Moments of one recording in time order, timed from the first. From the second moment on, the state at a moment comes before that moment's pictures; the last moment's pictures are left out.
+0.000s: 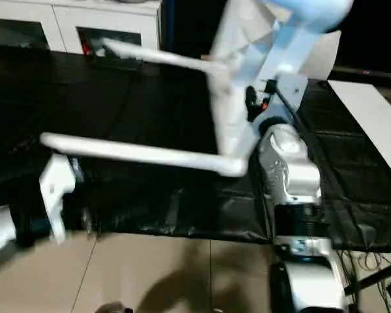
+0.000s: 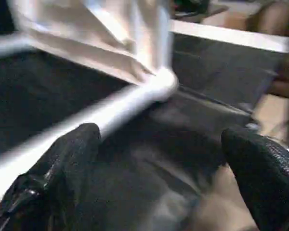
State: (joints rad) left arm -0.06 0.62 -0.01 -0.56 -0.46 0.58 -0.66; right arm -0.67 -0.20 -0.12 0.27 0.17 0.39 -0.03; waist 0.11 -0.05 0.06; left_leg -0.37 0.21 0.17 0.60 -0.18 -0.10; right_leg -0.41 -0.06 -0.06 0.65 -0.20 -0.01
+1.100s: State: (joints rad) left arm -0.77 0.76 -0.17 -0.15 0.27 0.10 -0.40; right arm -0.69 -0.16 0.00 0.59 -0.03 0.16 -0.12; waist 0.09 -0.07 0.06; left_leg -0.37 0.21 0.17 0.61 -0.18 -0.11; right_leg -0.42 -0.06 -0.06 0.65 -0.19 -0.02
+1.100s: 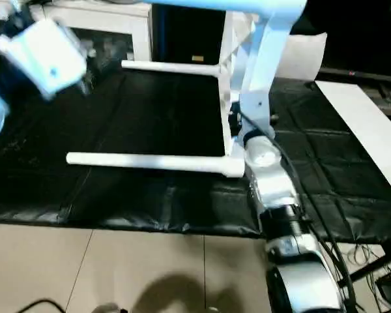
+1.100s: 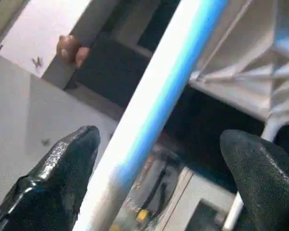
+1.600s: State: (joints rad) left arm -0.94 0.68 -0.21 0.14 0.37 -0.05 -0.32; right arm -0.72 -0.12 0.00 0.70 -0.01 0.07 -0.12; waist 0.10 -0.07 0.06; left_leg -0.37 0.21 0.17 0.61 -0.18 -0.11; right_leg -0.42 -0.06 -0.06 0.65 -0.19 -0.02
